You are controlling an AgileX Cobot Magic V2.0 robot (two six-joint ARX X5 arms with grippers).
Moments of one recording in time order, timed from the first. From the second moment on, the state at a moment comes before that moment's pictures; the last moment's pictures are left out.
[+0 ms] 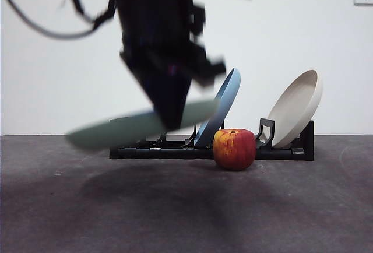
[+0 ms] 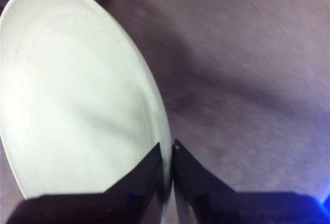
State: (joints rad) left arm -1.11 1.62 1.13 -0.67 -0.49 0.09; right arm 0.11 0.74 0.93 -1.13 -0.62 -0.10
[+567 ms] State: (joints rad) left arm -1.16 1.68 0.98 -0.50 -0.54 0.14; right arm 0.11 0.74 0.93 -1.13 -0.63 -0.10
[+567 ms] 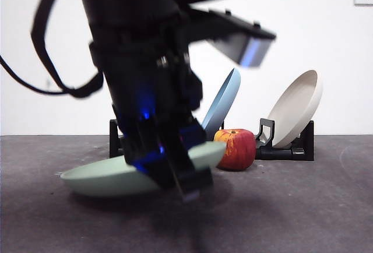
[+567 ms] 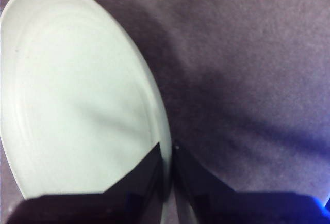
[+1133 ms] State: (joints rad) left arm -1.16 1.71 0.98 -0.49 -0.49 0.16; right arm 0.11 0.74 0.93 -1.13 -0.63 -0.10
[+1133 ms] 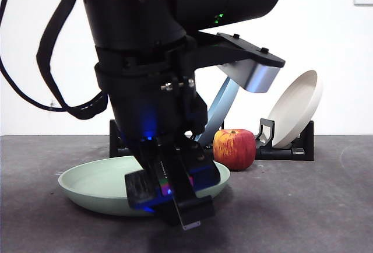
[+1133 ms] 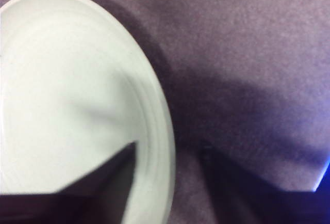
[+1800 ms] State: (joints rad) left arm -1.17 1.50 1.19 -0.83 -0.31 0.01; right arm 0.11 0.77 0.93 -1.03 -0.63 -0.06
